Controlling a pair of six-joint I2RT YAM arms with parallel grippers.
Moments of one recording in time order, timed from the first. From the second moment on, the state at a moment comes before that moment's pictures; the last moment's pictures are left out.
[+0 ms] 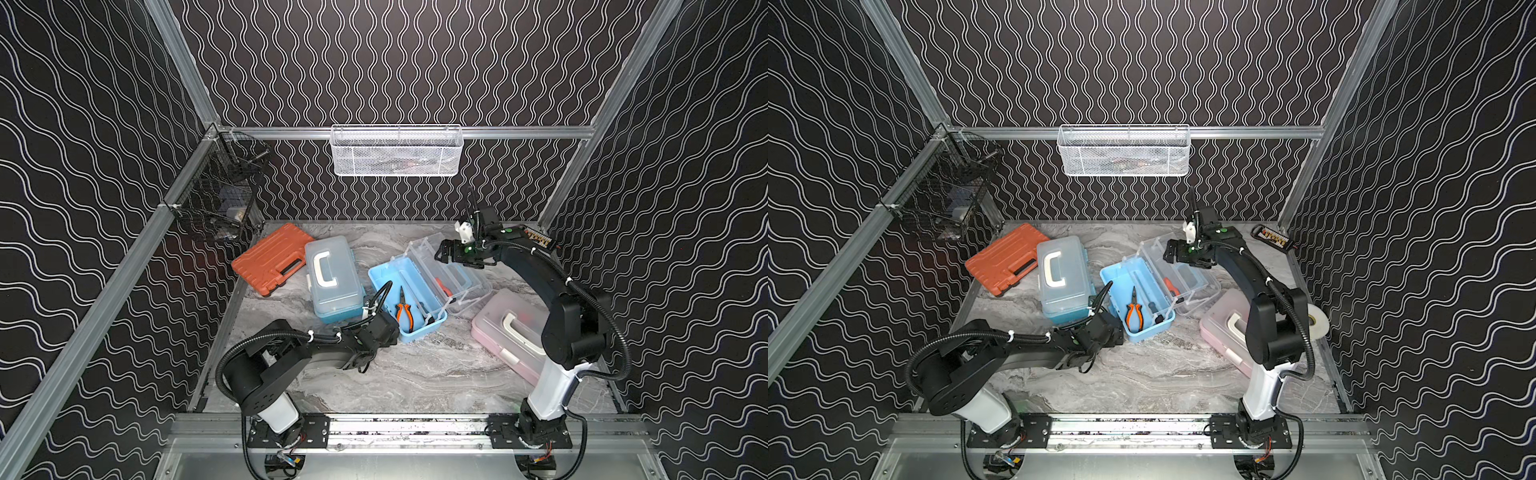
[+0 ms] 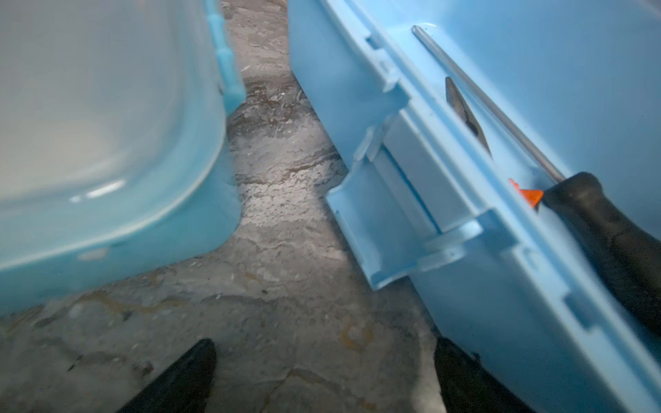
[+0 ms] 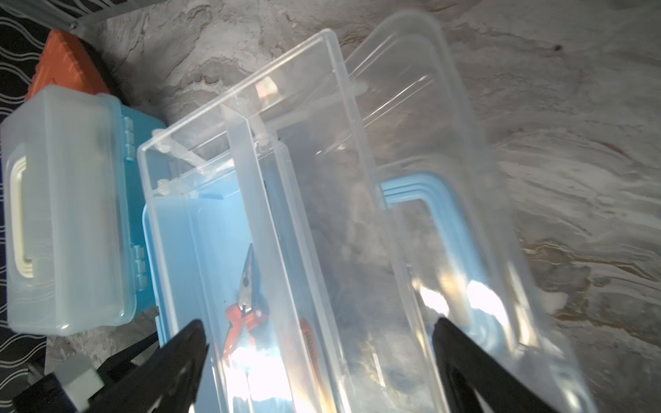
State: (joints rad) left arm -0.80 1.62 0.62 0.09 -0.47 -0.75; right arm 0.31 1.85 1.62 -0.77 -0.27 0.30
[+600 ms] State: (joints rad) left arm -0.81 1.65 0.63 0.14 -0.48 -0.73; right arm 0.59 1.80 1.59 -0.77 0.05 0.32
